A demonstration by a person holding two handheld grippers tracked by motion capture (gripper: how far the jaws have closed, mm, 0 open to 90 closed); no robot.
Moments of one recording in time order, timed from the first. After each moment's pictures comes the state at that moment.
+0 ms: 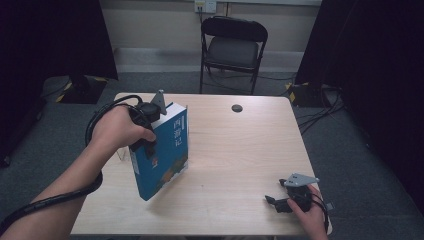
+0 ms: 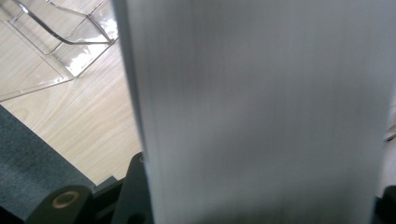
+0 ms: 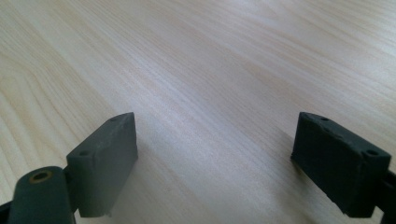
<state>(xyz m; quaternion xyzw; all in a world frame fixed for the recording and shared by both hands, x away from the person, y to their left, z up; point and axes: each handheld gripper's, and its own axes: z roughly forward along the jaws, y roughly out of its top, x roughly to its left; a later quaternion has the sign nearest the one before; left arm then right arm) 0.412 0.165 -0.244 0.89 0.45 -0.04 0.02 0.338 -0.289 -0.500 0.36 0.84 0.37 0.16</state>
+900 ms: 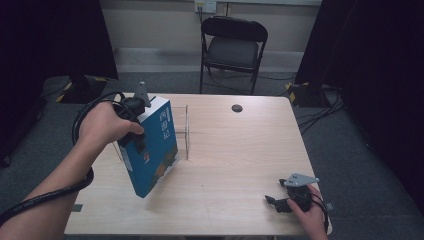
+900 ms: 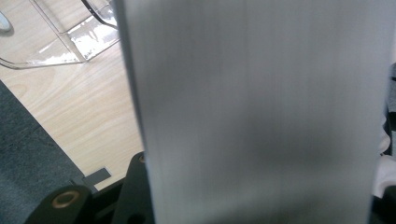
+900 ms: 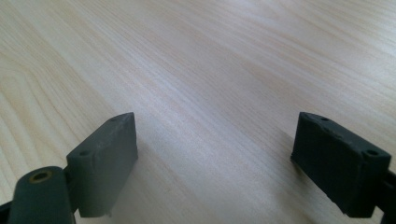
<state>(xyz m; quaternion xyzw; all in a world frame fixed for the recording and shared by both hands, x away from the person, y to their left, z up) 0.420 0.195 -0.242 0.85 0.53 -0.05 0.04 0.338 -0.289 -0.500 0.36 0.84 0.37 0.16</state>
